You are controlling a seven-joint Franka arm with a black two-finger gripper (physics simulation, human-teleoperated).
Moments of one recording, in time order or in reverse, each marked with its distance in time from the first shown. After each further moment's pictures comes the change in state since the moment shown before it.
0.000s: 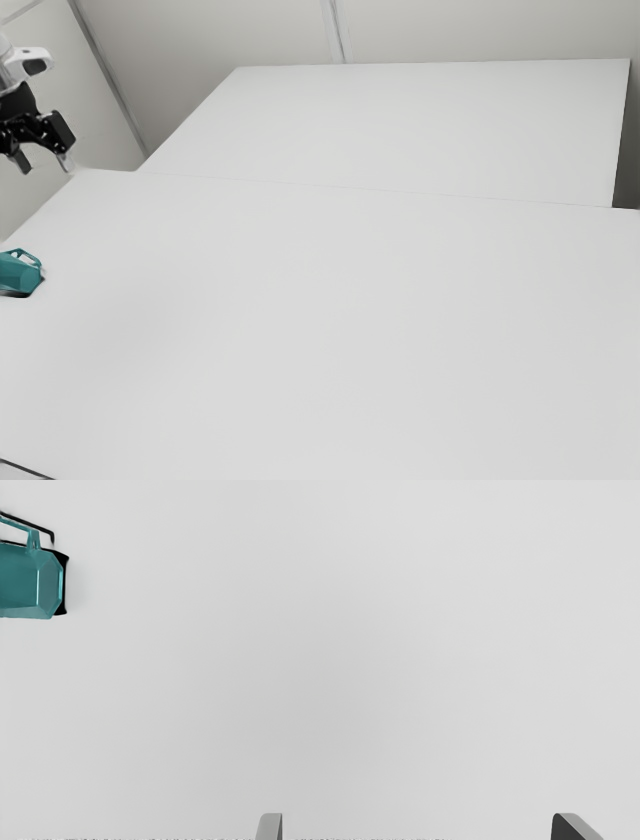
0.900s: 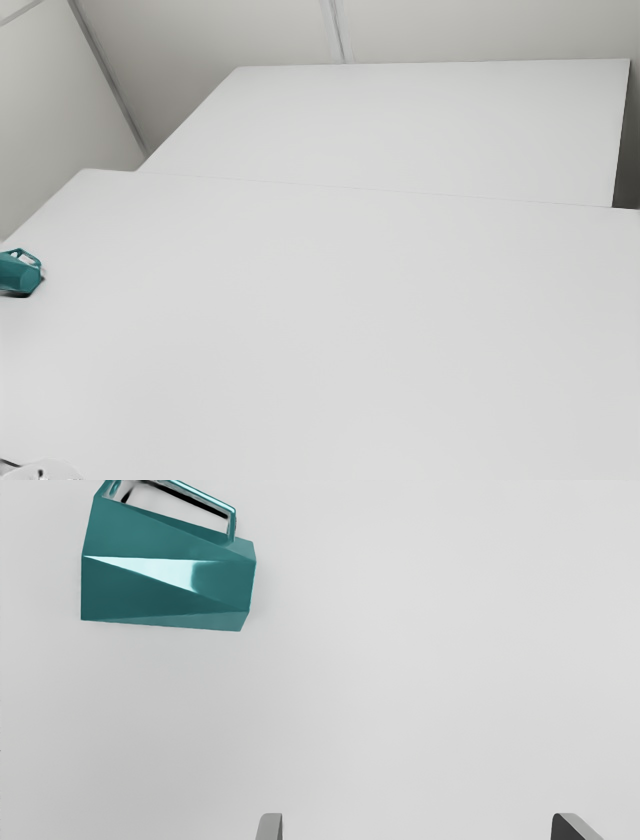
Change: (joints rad) arm 0.672 0.392 -0.252 0.252 -0.126 0.080 0.428
